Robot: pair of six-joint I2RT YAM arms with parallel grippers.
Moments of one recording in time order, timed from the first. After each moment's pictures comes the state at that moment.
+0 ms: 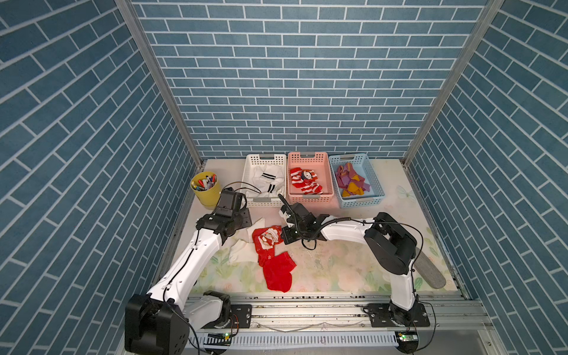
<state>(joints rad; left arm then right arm) -0.23 1.14 0.89 -0.67 -0.12 -0.44 0.96 1.98 1.25 -0.17 -0.21 0.49</state>
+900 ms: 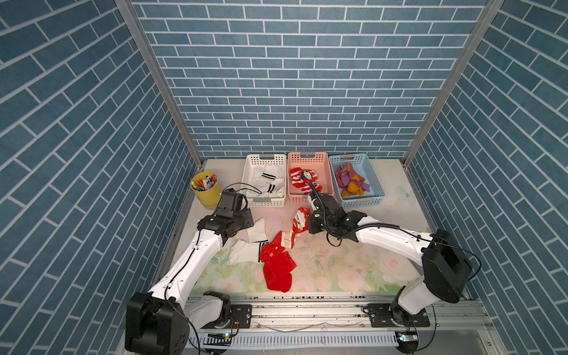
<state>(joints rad) -0.23 1.14 0.86 -0.62 -0.08 -0.46 0.88 1.57 1.07 -0.31 0.06 0.42</state>
